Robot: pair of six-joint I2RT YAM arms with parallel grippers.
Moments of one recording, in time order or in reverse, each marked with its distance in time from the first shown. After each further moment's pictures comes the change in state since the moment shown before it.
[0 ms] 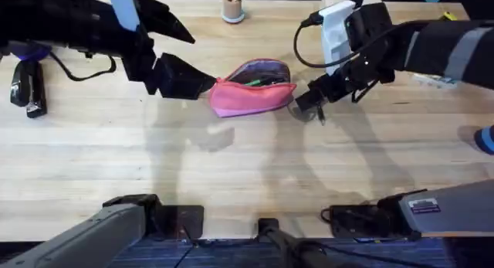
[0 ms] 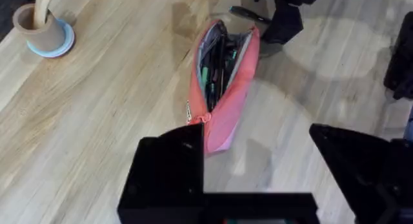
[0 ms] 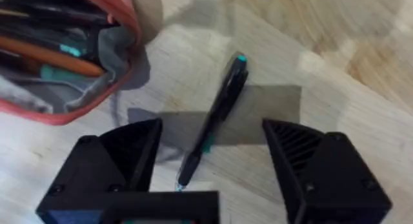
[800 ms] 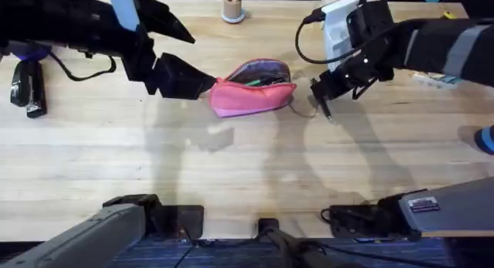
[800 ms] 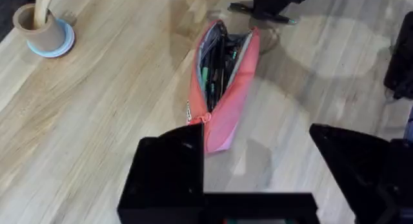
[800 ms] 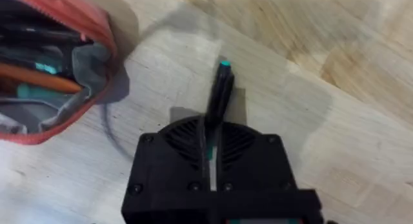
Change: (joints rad) left arm 0.000 0.000 0.000 0.001 0.000 0.000; right arm -0.010 0.017 0.010 0.040 0.048 0.000
